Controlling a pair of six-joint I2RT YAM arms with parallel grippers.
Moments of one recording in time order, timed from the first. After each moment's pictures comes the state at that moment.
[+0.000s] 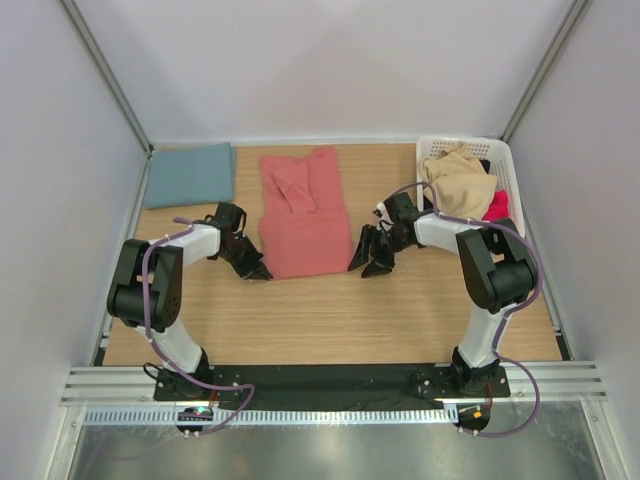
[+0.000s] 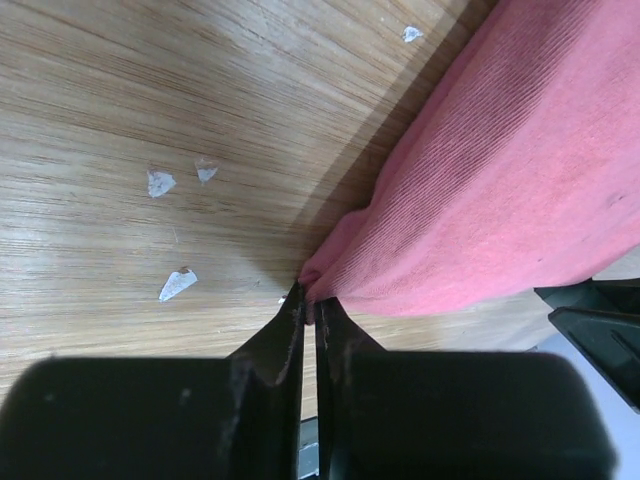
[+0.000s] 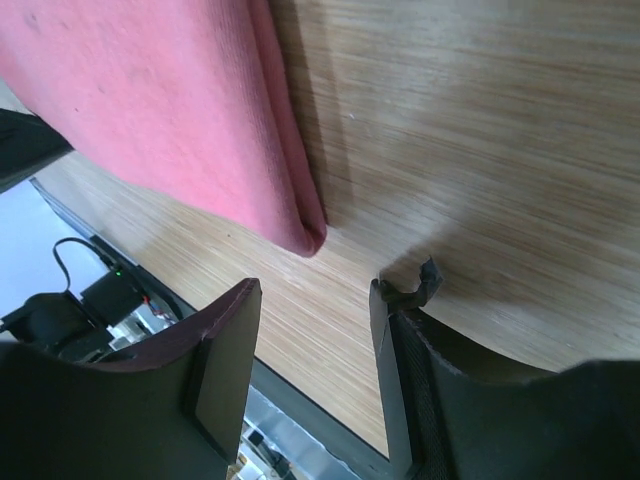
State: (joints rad) left arm -0.20 1.71 0.91 -0.51 0.34 -0.87; right arm 0.36 1.84 1.04 -0.41 -0.58 0.57
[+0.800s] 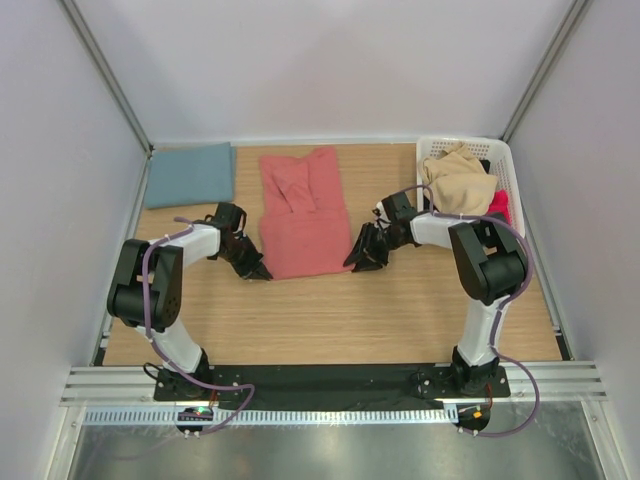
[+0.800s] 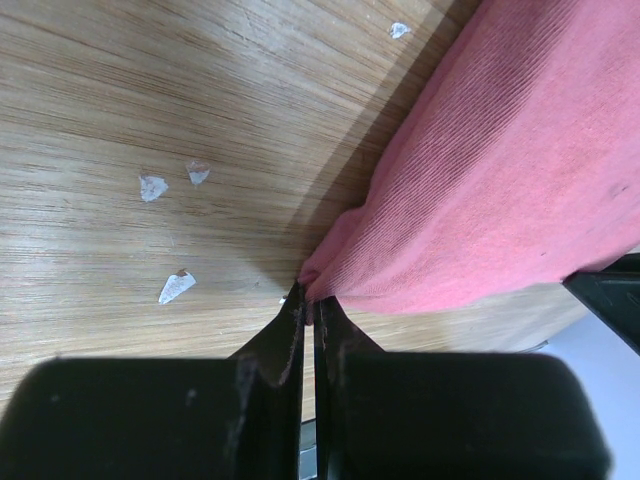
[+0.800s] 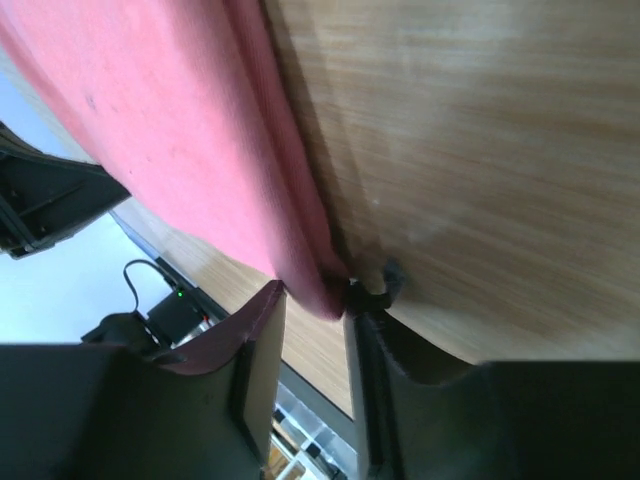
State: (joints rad) left arm -0.20 1.71 0.91 -0.50 0.35 -0.84; right arm 0.35 1.91 1.05 -0.29 -0.63 0.73
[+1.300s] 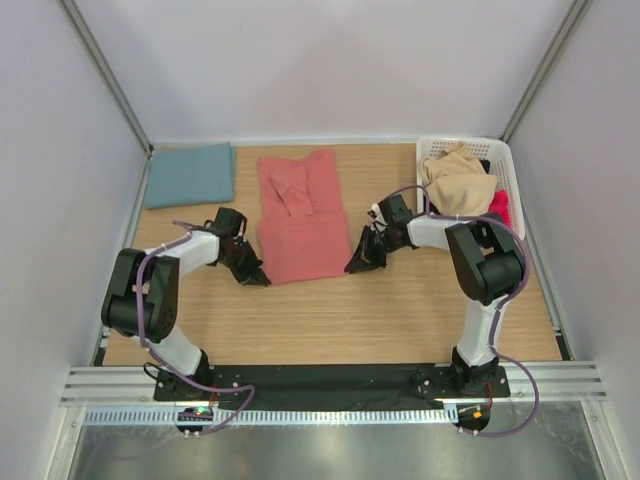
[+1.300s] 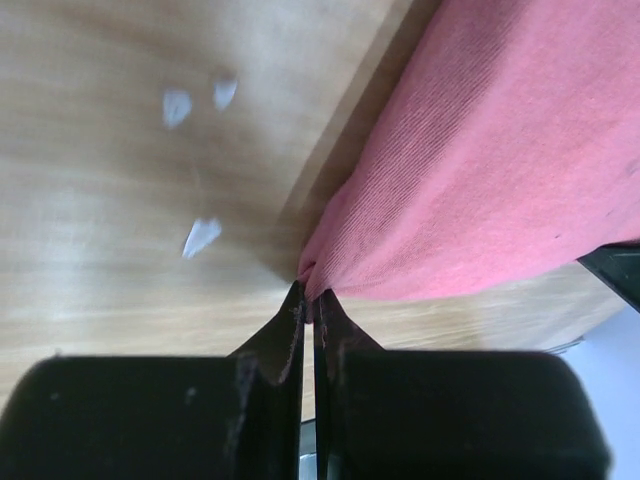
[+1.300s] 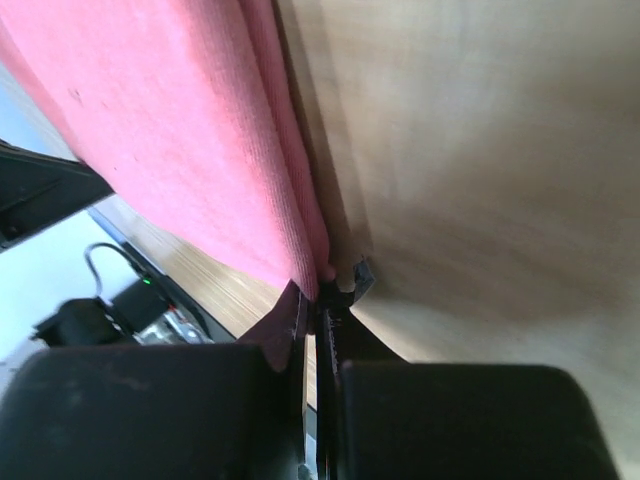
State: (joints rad) left arm -0.22 1.65 0.86 -0.50 0.33 -0.81; right arm 0.37 1.93 1.05 -0.27 -0.63 0.67
